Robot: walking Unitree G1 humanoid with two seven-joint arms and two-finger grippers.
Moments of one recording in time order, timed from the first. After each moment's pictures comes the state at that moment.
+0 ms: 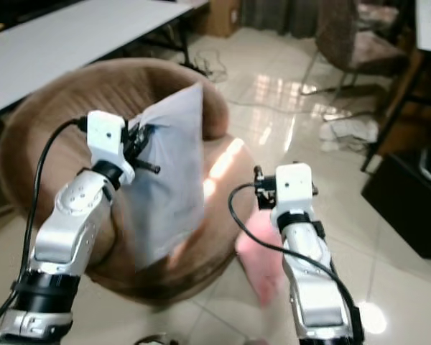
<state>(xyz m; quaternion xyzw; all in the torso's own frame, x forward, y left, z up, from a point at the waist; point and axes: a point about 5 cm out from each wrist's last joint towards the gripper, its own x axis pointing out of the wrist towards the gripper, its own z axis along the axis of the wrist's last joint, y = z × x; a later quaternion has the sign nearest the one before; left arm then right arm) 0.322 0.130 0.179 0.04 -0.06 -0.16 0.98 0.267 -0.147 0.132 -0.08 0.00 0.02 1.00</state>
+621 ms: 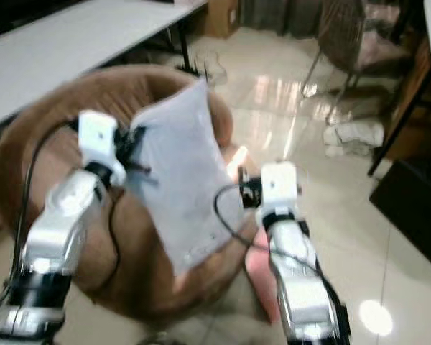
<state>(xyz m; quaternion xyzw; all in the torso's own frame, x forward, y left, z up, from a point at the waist) 0.325 0.136 0.176 0.04 -0.06 -0.15 0.99 0.268 -0.137 0.134 -0.07 -0.01 0.04 1.00</state>
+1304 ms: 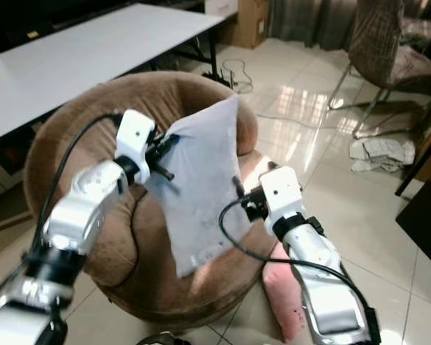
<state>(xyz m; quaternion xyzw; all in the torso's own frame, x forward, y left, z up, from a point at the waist) 0.351 0.110 0.173 0.10 0.02 -0.26 0.96 0.256 -0.149 0.141 -0.13 -0.01 0.19 0.97</state>
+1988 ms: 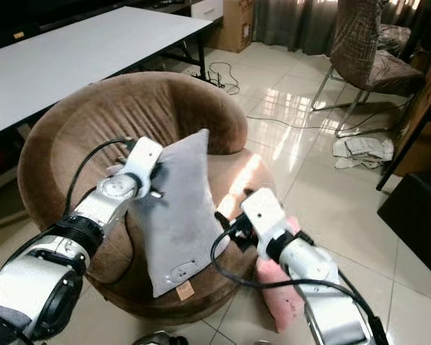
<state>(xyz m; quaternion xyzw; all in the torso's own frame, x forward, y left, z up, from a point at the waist) 0.376 0.138 0.095 0.22 0.19 -0.11 0.95 0.236 -0.136 0.114 -0.15 0.08 0.30 0.94</state>
